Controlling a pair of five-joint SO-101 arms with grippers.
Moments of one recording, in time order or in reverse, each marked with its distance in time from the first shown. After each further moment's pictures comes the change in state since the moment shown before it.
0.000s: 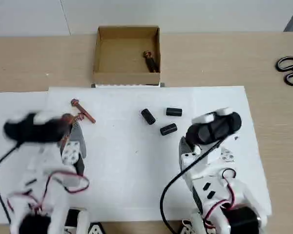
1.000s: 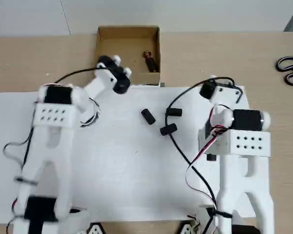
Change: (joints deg) left arm -0.1 82.2 -47.3 15.9 -49.9; right arm 16.2 60.6 -35.0 25.7 4.9
